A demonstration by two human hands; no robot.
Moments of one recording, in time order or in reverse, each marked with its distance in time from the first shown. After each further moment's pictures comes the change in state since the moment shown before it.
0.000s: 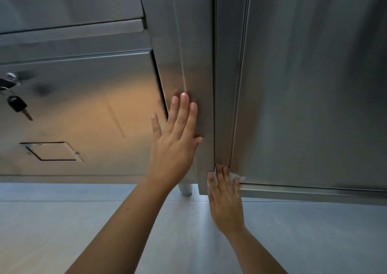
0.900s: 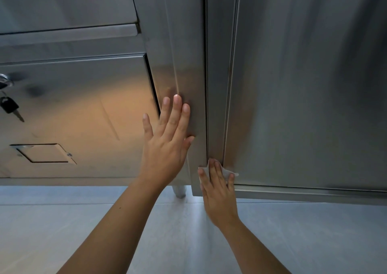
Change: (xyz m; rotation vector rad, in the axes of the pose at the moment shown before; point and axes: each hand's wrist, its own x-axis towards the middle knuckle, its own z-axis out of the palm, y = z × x) left_hand 0.001 -0.003 -0.002 0.061 0.076 0.037; right_hand 0.021 0.001 -0.018 -0.040 -0.044 -0.024
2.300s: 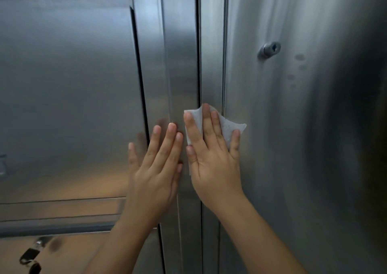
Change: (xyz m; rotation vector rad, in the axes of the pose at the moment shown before) left_hand 0.227 -0.057 -0.154 -0.023 0.343 0.055; right_hand 0.318 -0.064 -0.334 0.100 0.306 -0.042
